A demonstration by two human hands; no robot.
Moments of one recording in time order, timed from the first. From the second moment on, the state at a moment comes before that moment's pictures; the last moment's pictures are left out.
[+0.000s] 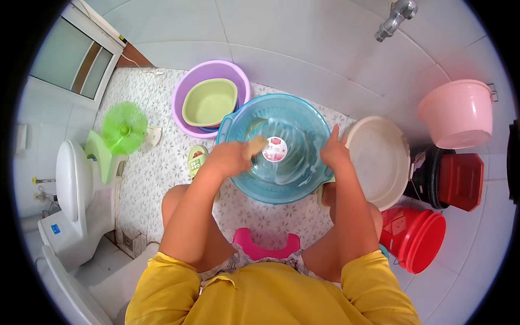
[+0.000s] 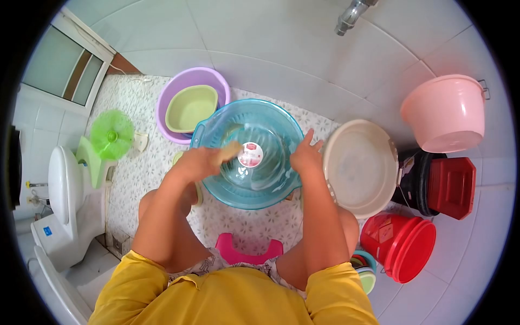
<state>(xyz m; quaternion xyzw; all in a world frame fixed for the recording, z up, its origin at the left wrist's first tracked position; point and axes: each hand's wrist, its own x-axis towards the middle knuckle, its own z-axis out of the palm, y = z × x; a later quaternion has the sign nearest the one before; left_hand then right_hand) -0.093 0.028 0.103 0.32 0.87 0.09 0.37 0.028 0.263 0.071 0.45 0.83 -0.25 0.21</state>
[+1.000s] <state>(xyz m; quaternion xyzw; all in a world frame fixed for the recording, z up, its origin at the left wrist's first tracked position) -0.079 0.084 0.057 0.32 0.89 0.17 0.28 0.006 0.280 0.039 0.32 0.92 -0.20 0.01</state>
